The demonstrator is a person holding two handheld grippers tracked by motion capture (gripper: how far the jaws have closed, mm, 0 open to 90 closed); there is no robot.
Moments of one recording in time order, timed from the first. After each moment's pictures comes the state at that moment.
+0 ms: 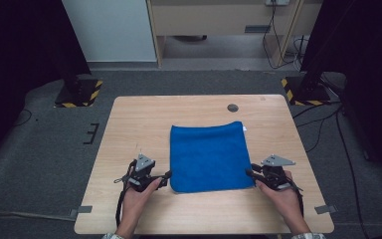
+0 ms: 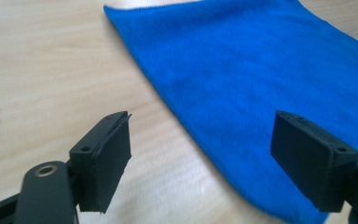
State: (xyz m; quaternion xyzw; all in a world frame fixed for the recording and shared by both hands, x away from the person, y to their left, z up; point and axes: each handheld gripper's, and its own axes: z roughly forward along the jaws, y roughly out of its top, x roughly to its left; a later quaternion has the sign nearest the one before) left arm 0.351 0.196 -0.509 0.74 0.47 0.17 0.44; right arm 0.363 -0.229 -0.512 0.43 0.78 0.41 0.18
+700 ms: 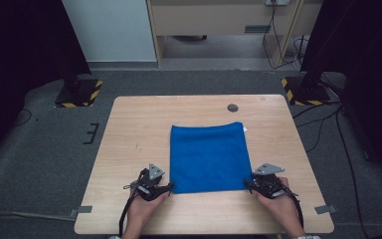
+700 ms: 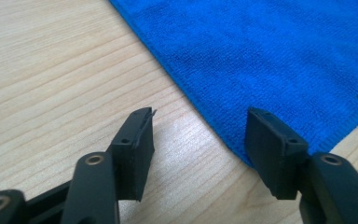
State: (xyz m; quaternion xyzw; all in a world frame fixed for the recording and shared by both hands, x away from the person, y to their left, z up) left arm 0.337 0.170 -0.526 0.81 0.45 0.18 0.33; right arm 0.347 -0.215 -0.526 0.42 0.83 0.33 0.18
